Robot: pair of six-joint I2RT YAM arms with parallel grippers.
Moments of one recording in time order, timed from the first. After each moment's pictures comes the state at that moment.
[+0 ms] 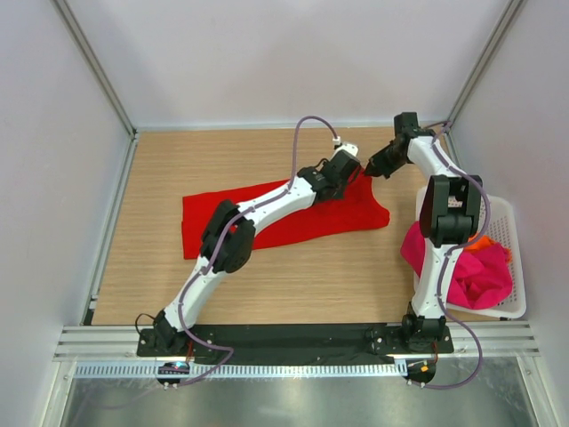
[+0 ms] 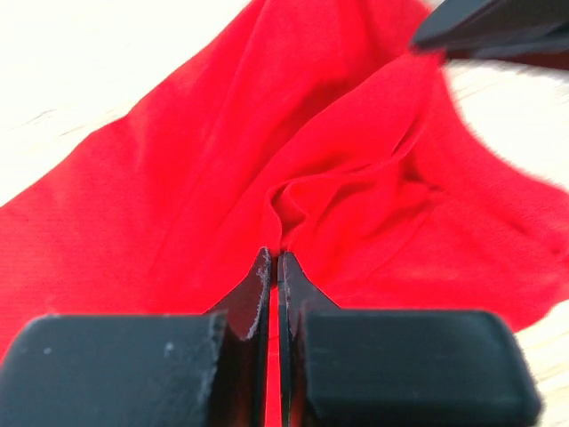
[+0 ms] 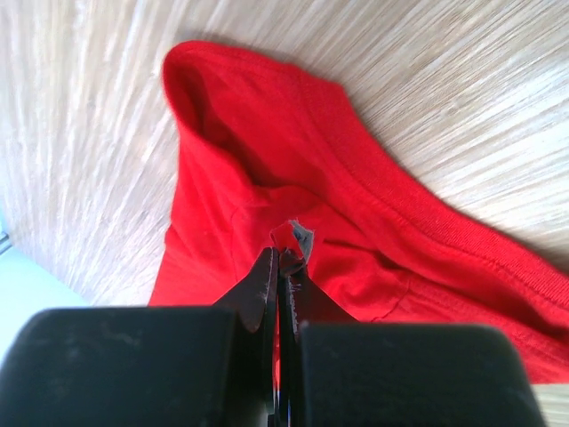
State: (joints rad) left arm -0.88 2.38 2.13 -0.52 -0.35 -0.33; right arm -0.01 2.13 1.76 -0.77 -0.23 0.96
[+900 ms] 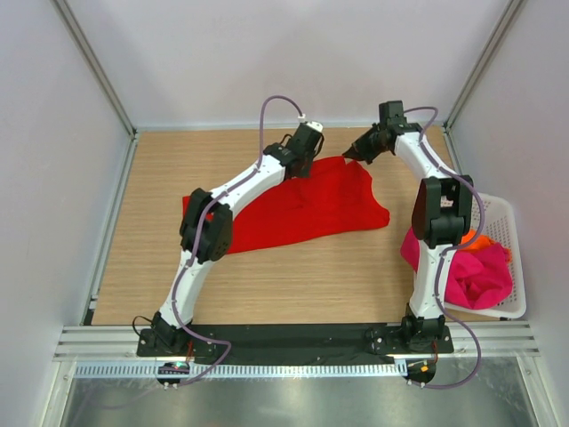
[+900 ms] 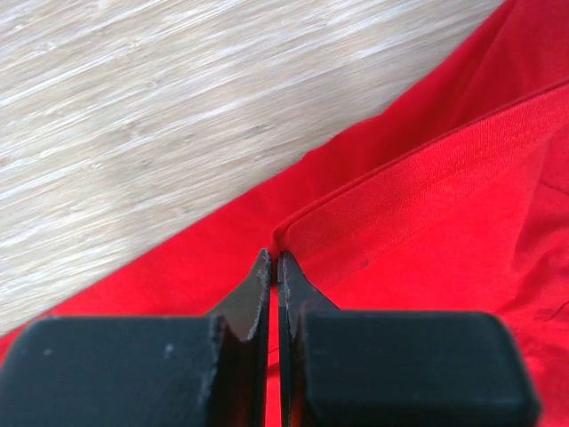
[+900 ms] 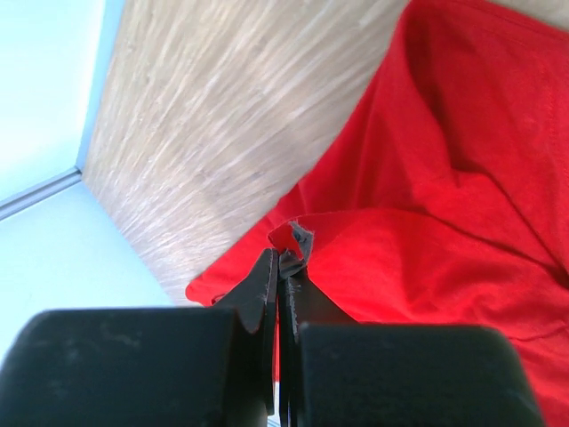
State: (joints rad) left arm -0.68 2.29 2.09 -0.61 -0.31 -0.19; right arm 0.08 2.12 1.83 -0.63 -0.31 1.00
